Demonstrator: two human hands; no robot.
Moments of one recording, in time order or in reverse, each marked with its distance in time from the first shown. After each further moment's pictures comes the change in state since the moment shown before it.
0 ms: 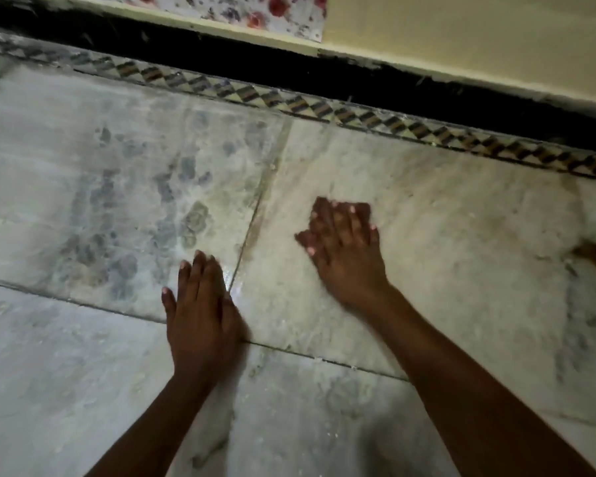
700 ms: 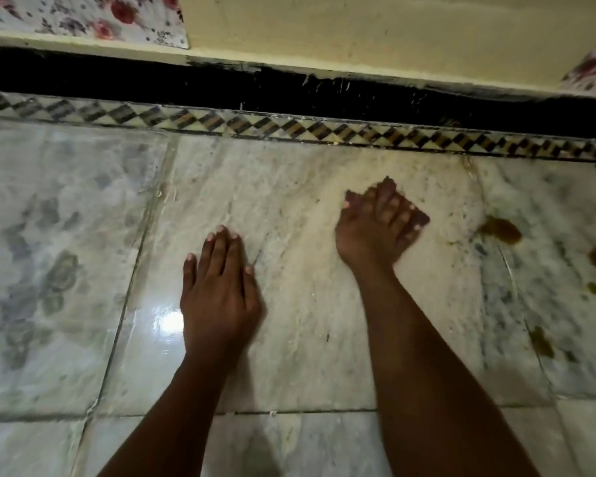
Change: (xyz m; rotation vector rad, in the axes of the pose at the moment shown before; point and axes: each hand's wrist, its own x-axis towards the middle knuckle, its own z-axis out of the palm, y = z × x) left_hand 0.051 0.139 0.103 0.172 0.008 0.357; right_hand 0.037 0.149 -0.044 0.160 0.026 0.904
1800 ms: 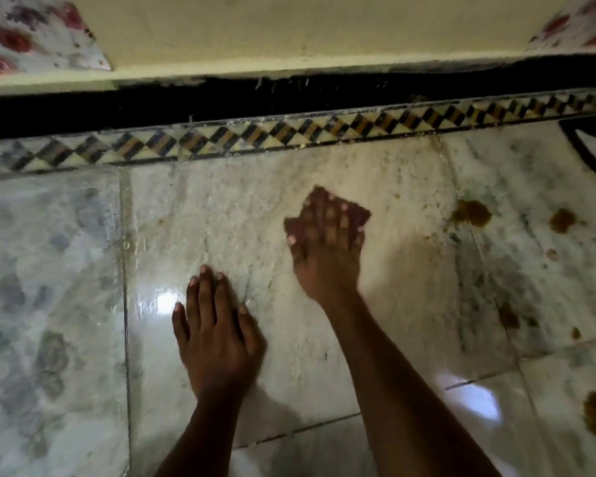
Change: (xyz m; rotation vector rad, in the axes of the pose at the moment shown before) left_hand 0.014 0.012 -0.019 0.064 -0.123 -0.053; right_hand -0.024 -0.014 0.019 -0.122 -0.002 -0.243
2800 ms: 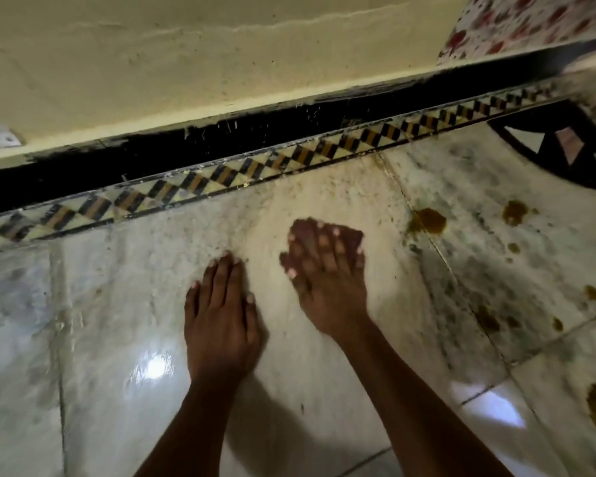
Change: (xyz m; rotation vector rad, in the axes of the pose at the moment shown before) left_hand 0.074 0.059 0.043 -0.064 -0.080 0.392; right_hand 0.003 0.073 -0.012 -0.003 0.072 -0.014
